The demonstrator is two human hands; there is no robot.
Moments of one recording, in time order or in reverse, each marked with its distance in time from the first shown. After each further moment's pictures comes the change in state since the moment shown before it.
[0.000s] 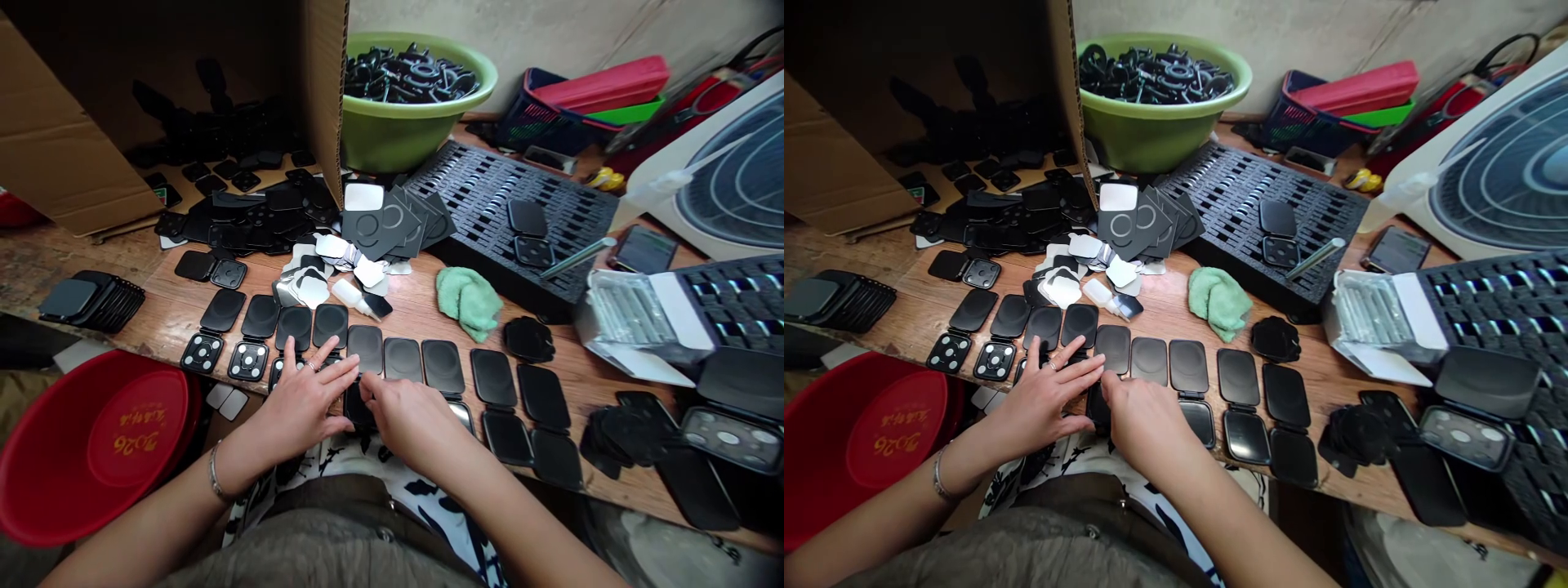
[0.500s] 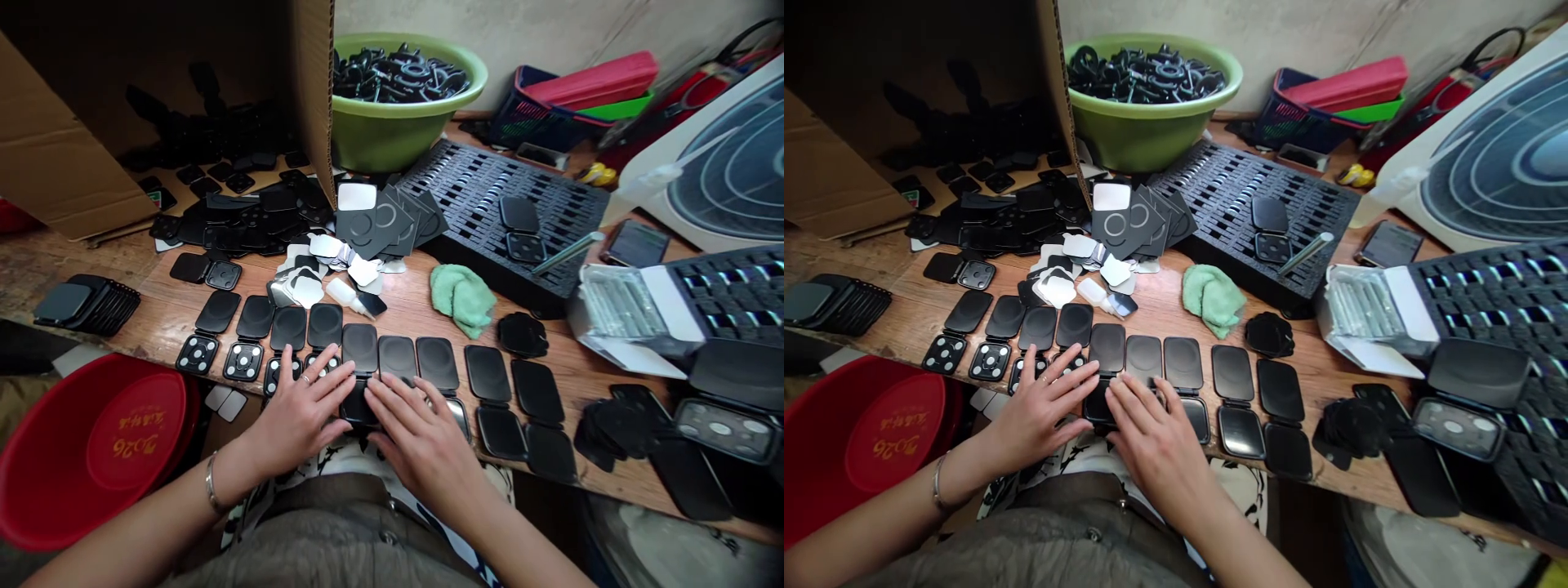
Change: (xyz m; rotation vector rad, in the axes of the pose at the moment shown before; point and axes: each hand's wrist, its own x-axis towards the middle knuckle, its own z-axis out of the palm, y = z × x) left_hand -0.013 0.006 0.013 0.106 0.174 0.128; right_hand -0.035 0.035 0.058 -0.035 0.698 -0.384
